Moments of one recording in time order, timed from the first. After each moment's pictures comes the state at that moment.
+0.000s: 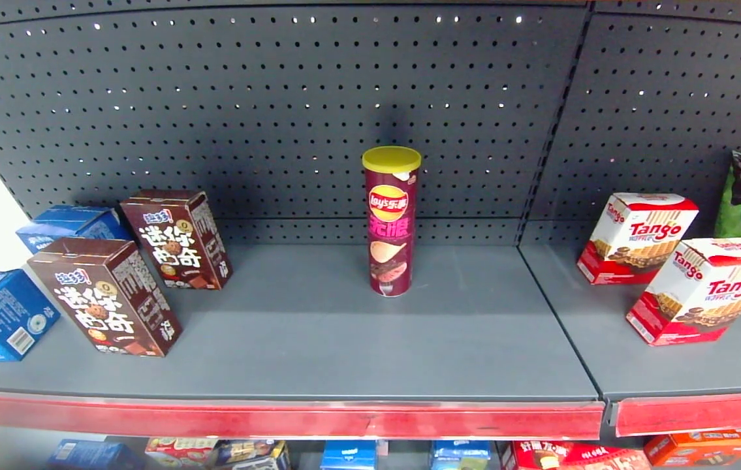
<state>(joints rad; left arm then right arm) 0.00 0.00 0.00 0.00 0.00 0.01 -0.19 0.26 -0.75 0.66 -0.17 -0.14</state>
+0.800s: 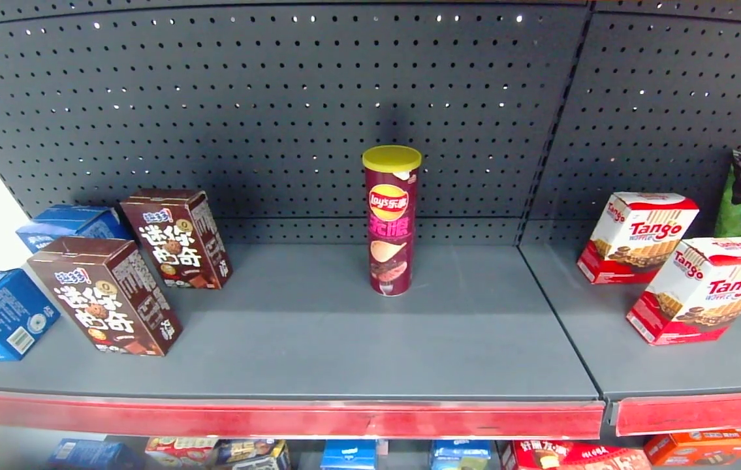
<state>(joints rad) 0.00 0.00 0.00 0.00 -0.01 0.01 -0.19 0.24 -0.68 0.65 -0.22 -0.19</state>
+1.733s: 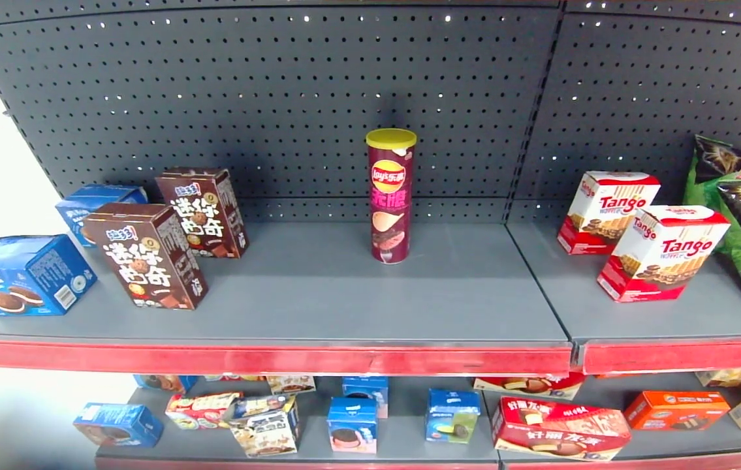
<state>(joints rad) 0.00 0.00 0.00 0.00 -0.01 0.01 -0.19 0.23 -0.67 0.64 -0.22 -0.19</state>
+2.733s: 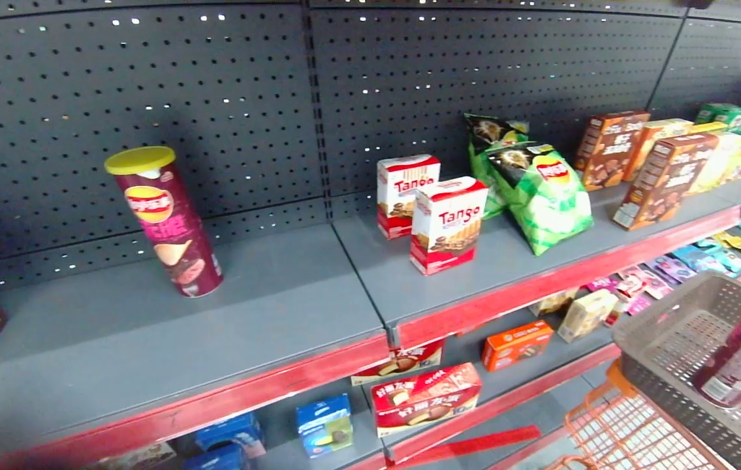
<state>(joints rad) 0.00 0.00 0.00 0.00 0.00 0.01 -0.19 0.23 -0.66 0.64 -0.22 -0.18</state>
